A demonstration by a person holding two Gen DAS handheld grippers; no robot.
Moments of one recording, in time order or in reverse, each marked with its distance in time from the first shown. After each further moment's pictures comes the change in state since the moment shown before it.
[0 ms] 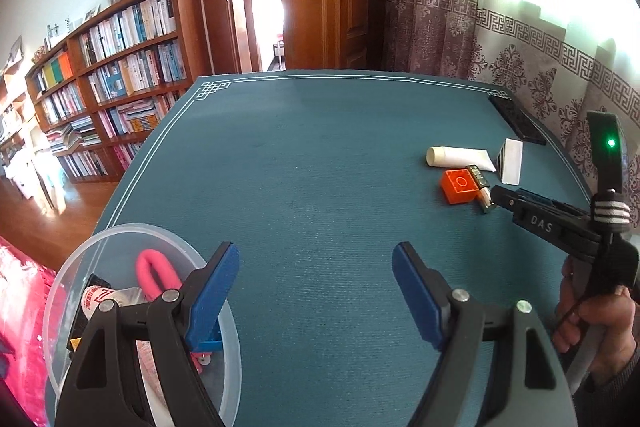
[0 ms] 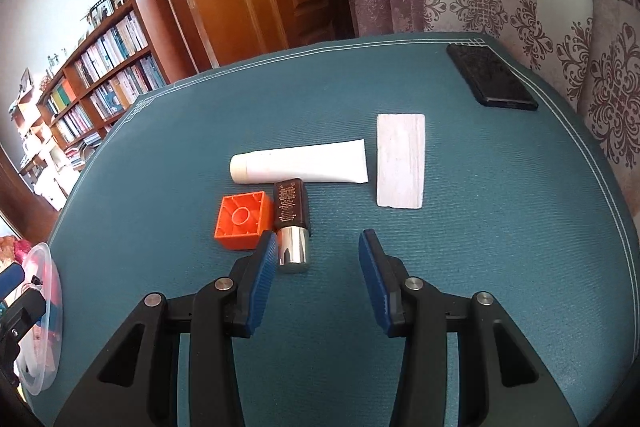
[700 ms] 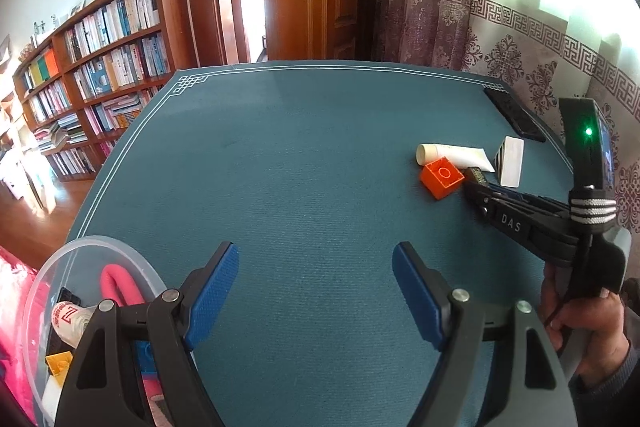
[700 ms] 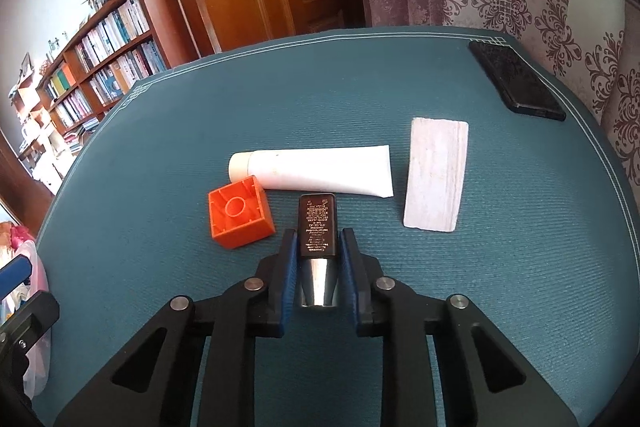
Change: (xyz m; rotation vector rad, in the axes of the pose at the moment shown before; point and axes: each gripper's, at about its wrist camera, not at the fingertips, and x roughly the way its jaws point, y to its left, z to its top) left arm 0.028 -0.017 0.012 0.007 0.033 -0.038; right arm 0.022 0.005 0.008 -0.029 0.044 -0.008
